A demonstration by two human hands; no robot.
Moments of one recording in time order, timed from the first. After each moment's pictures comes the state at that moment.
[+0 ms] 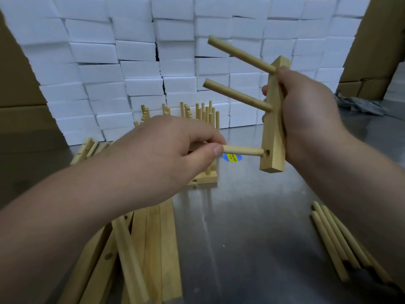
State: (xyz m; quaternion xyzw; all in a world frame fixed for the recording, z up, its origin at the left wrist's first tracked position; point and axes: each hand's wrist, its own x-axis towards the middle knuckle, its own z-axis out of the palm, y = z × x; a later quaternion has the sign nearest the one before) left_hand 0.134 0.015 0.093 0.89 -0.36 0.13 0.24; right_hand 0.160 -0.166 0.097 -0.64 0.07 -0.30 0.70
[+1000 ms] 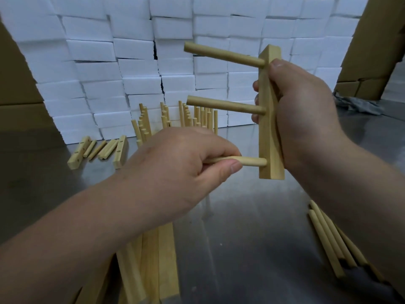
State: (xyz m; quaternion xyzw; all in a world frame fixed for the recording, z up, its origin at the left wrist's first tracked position) left_hand 0.129 0.004 0.078 0.86 -0.42 0.19 0.24; right_hand 0.145 -0.155 0.096 -0.65 -0.03 -0.30 0.70
